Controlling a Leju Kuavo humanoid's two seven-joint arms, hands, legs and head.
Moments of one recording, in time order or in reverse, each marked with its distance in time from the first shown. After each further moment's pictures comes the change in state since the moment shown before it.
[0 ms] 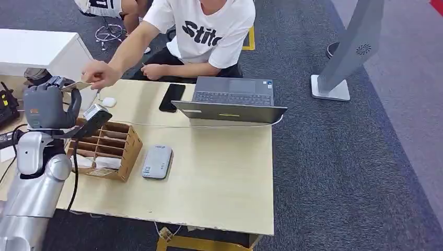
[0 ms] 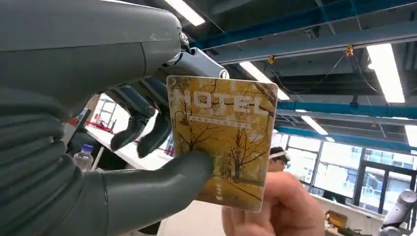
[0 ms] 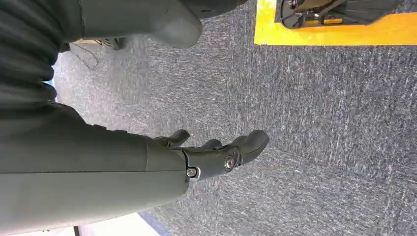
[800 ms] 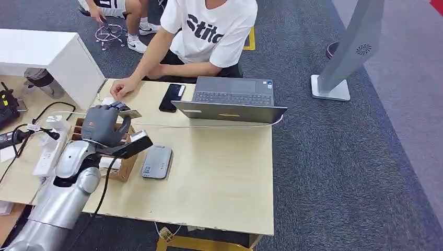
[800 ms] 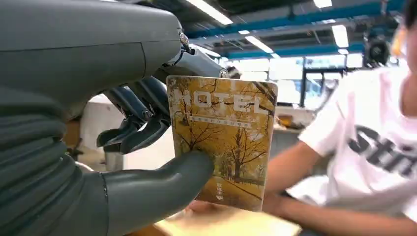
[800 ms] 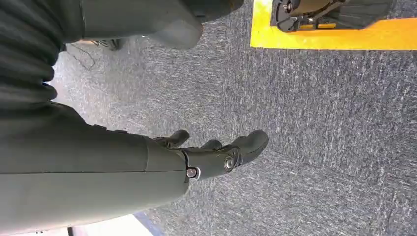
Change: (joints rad) left arm 0.032 -0.051 -0.218 -0.004 -0.003 -0.263 0.008; right arm -0.004 0.000 0.007 0.000 -0.011 0.012 -0.011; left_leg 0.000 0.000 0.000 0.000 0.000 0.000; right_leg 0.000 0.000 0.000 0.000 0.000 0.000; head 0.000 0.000
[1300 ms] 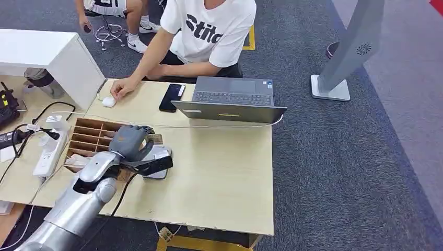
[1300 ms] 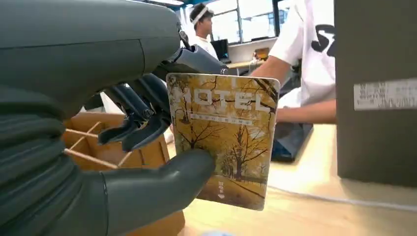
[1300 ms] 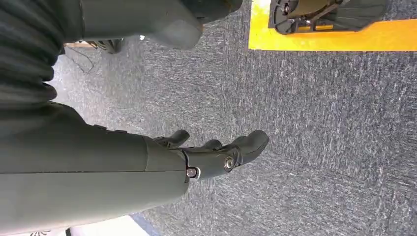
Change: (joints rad) left arm -0.003 0.000 -0.160 0.076 0.018 -0.157 0.059; right arm 0.001 0.000 0.000 0.000 -0.013 0.002 -0.007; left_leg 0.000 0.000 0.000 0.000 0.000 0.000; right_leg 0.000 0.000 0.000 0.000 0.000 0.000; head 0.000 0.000
